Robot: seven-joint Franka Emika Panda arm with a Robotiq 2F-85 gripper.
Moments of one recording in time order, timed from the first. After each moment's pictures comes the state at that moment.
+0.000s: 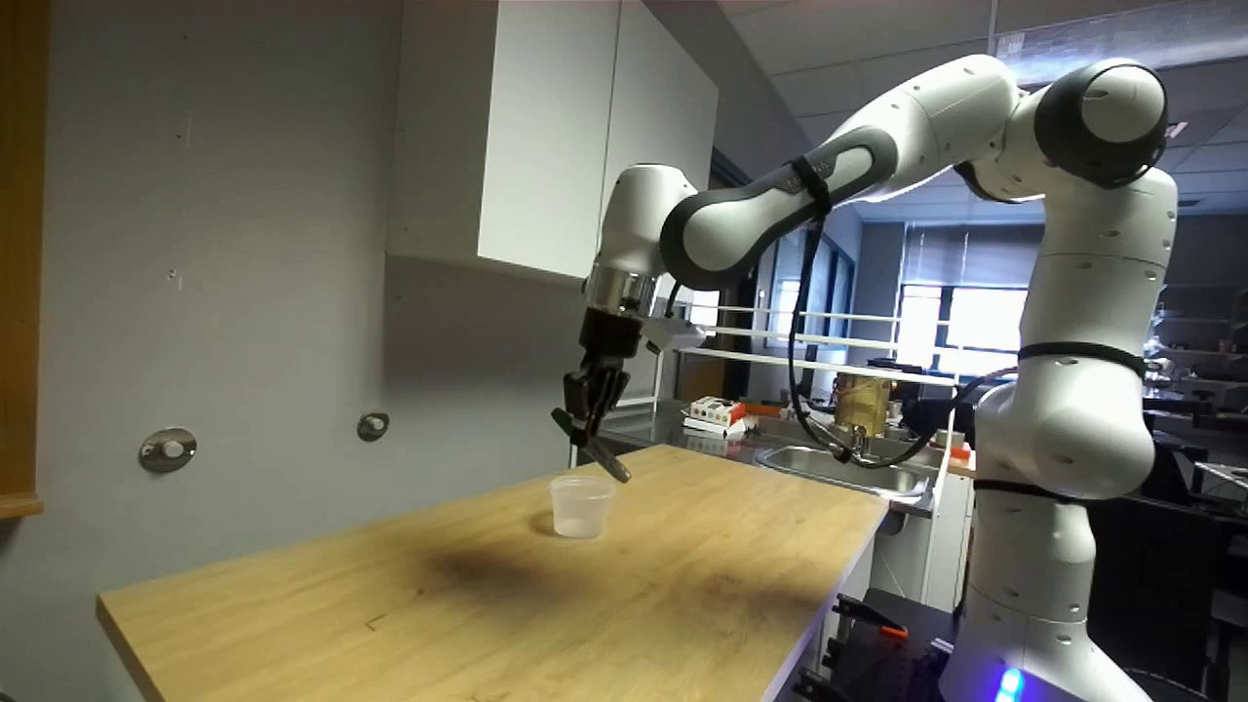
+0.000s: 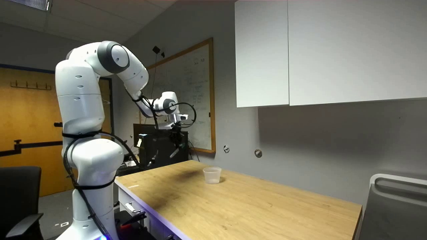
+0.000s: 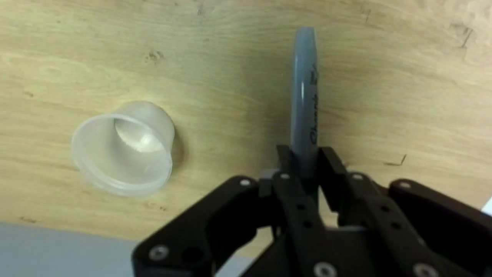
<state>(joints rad) 0.22 -0.13 0.22 -2.28 -0.09 2.33 0.35</state>
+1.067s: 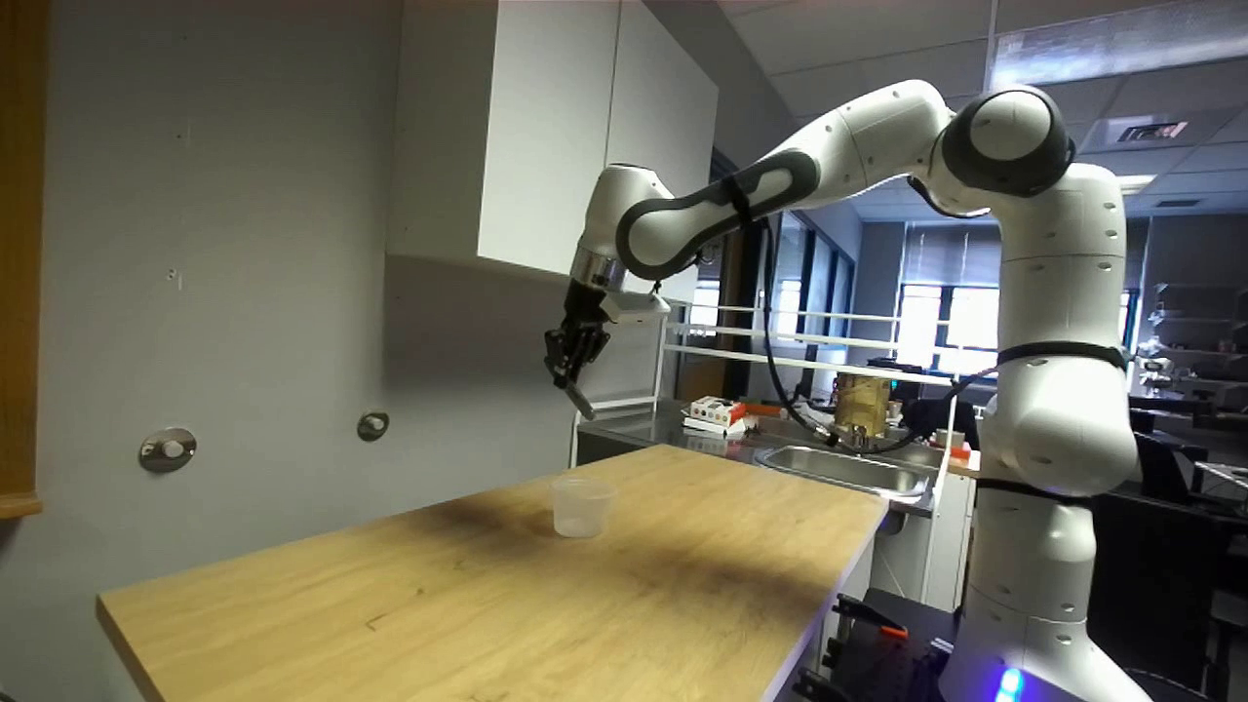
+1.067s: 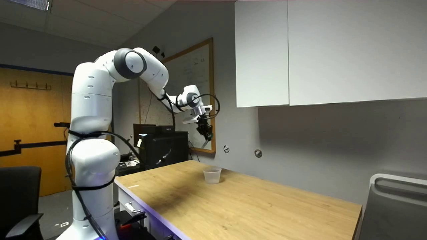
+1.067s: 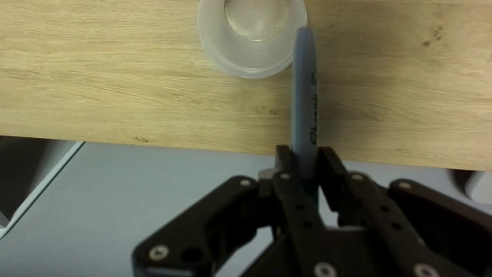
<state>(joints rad) 0.08 0.06 0.12 -1.99 -0.26 2.34 0.37</state>
